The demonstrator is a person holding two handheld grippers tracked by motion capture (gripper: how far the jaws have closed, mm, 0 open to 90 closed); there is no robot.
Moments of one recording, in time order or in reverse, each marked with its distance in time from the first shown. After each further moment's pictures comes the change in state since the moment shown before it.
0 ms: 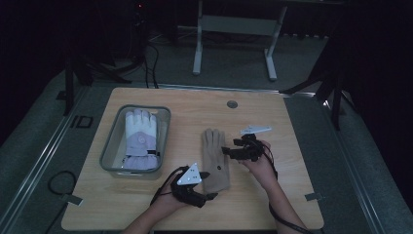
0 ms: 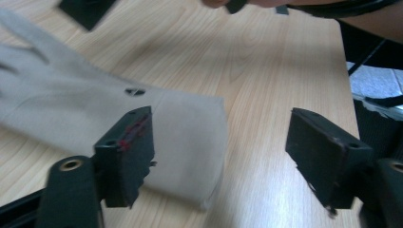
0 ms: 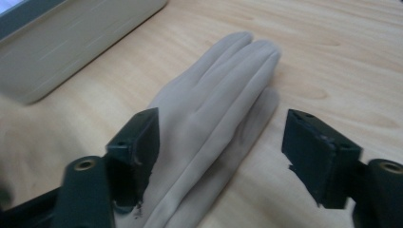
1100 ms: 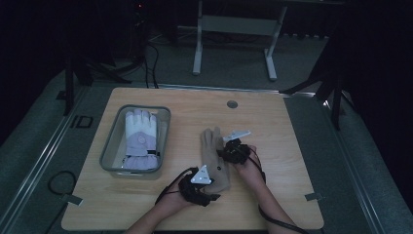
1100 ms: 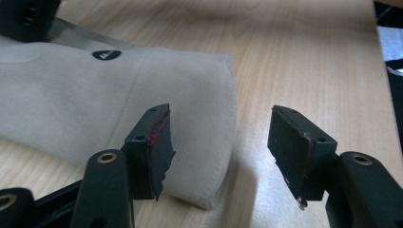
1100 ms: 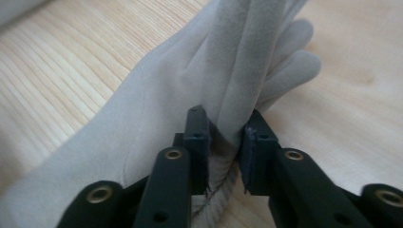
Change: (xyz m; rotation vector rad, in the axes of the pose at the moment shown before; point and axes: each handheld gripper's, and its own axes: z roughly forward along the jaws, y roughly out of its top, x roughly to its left) left arm 0.004 -0.007 0.027 0.174 -0.016 -0.001; right arm 0.021 -0.010 0.044 0.122 -0.105 -0.152
